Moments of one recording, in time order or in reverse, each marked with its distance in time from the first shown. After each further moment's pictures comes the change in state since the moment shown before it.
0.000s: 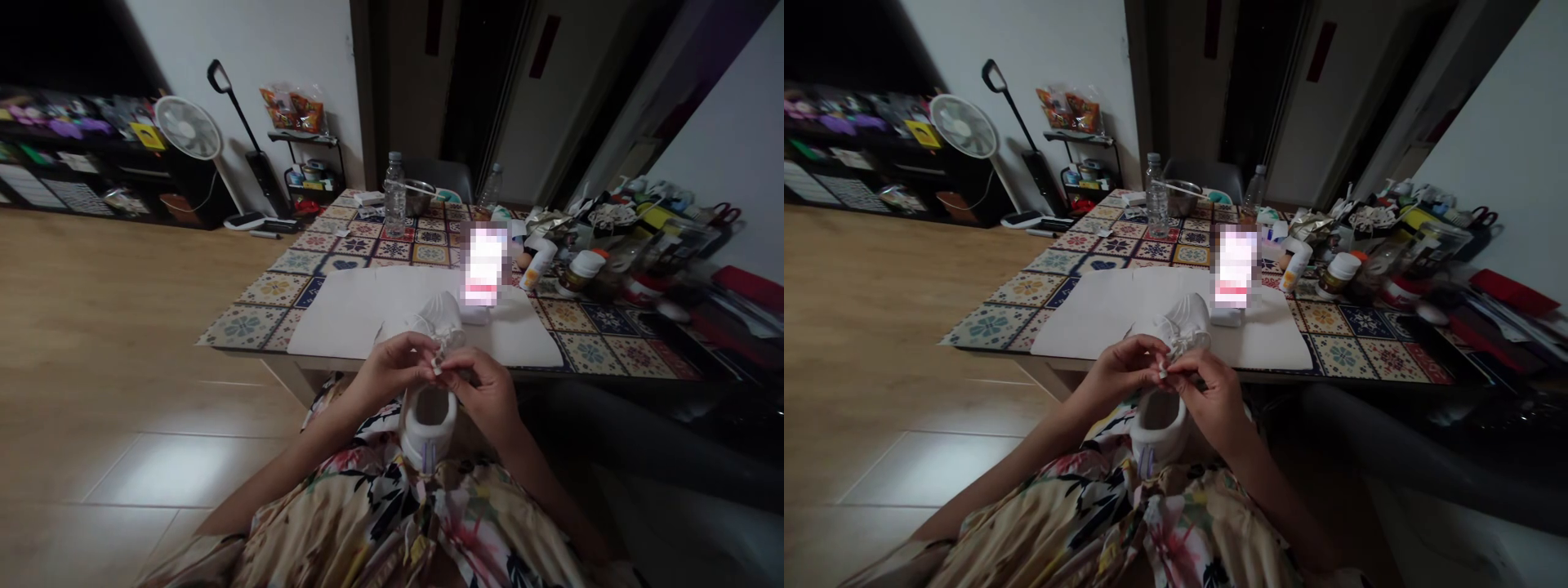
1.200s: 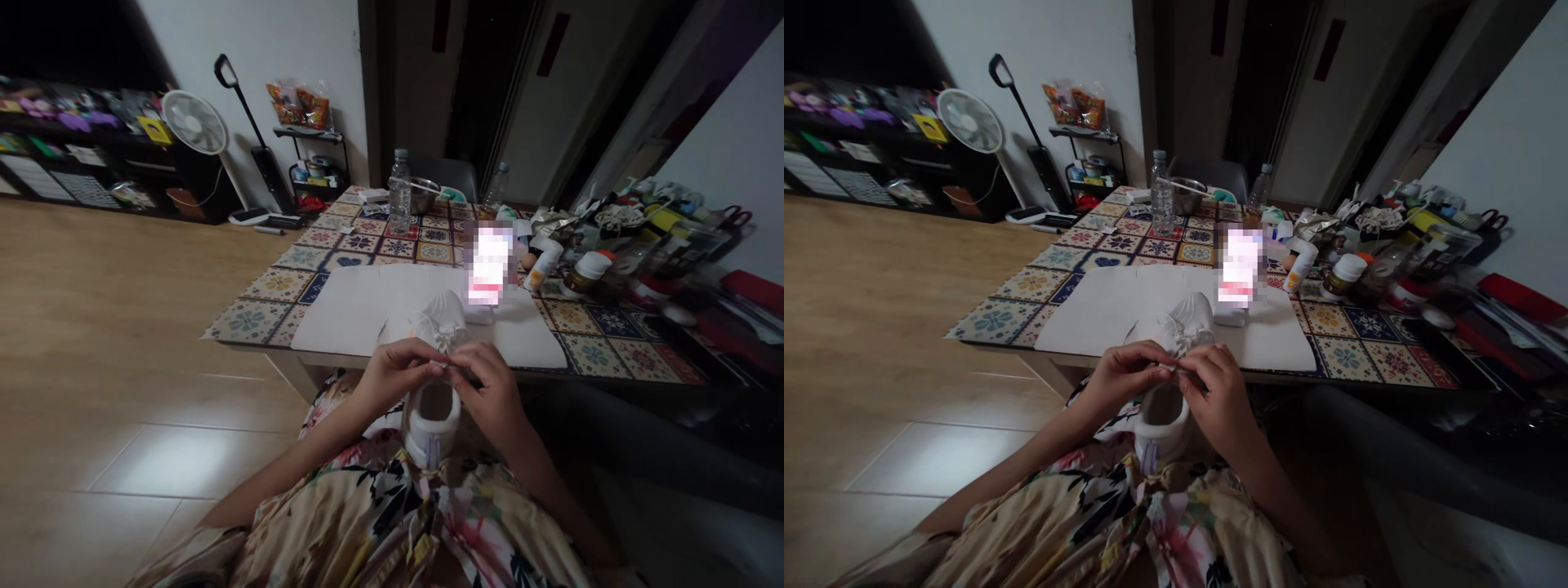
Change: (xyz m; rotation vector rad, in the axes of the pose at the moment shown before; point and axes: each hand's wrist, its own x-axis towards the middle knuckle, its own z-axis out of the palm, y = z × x) left_hand -0.004 -0.001 0.003 0.288 0.116 0.074; right_hand 0.001 -0.006 -0.006 -0.362 -0.039 -0.115
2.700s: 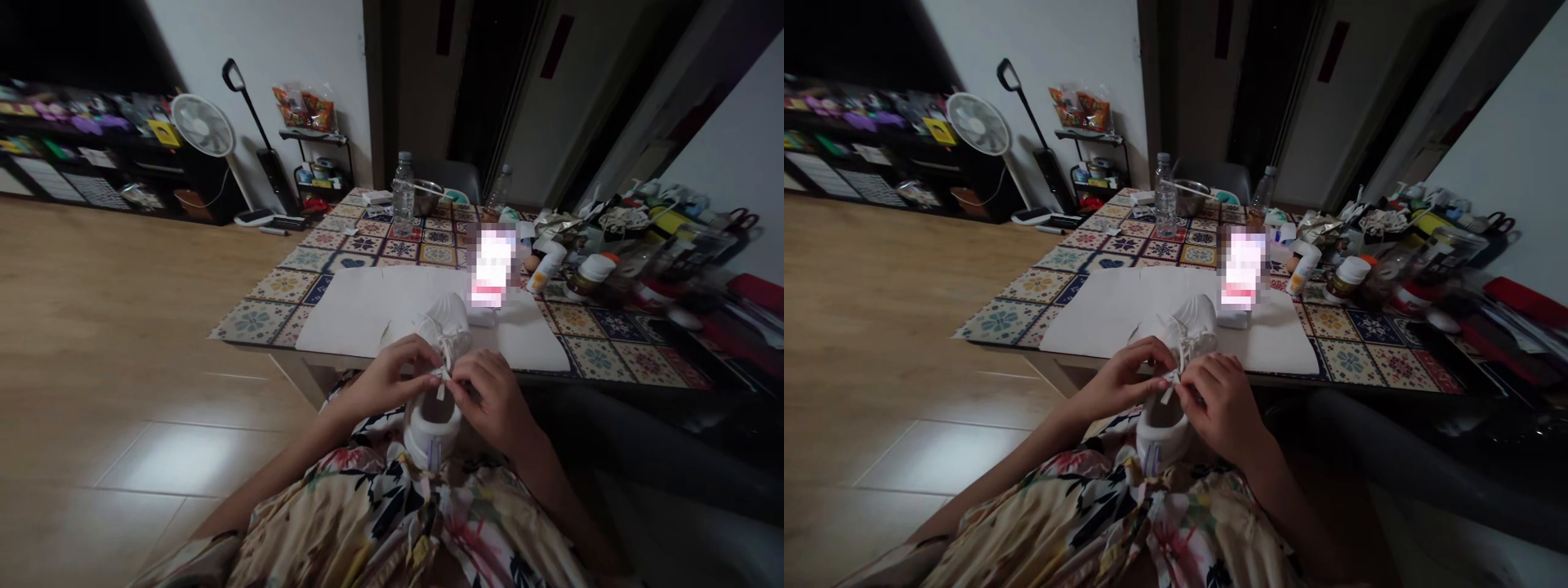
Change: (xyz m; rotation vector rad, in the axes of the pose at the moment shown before) left_hand 0.003 -0.005 -0.023 0.351 -0.235 0.183; right_hand -0.001 -0.004 -0.011 -0.155 -0.167 -0.136
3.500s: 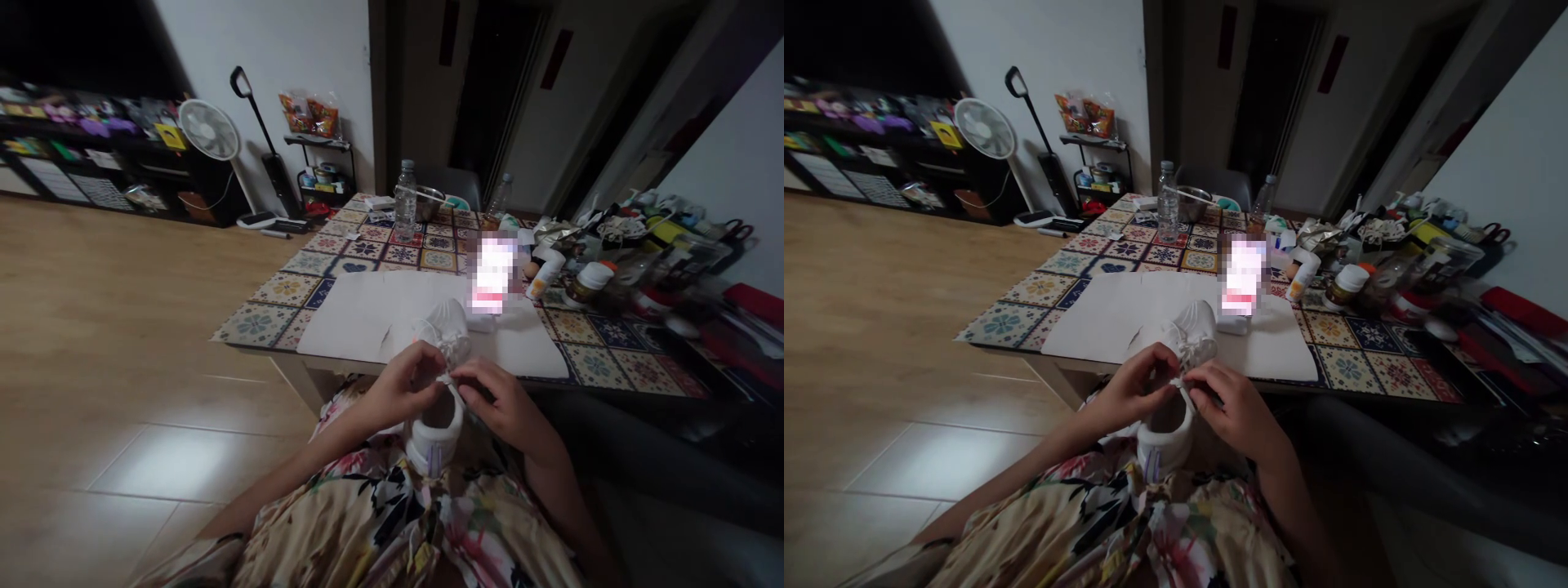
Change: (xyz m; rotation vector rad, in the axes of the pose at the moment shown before) left_hand -0.002 0.009 0.018 0.000 0.082 -0.016; right_hand -0.005 0.020 -0.012 0.298 -0.213 0.130
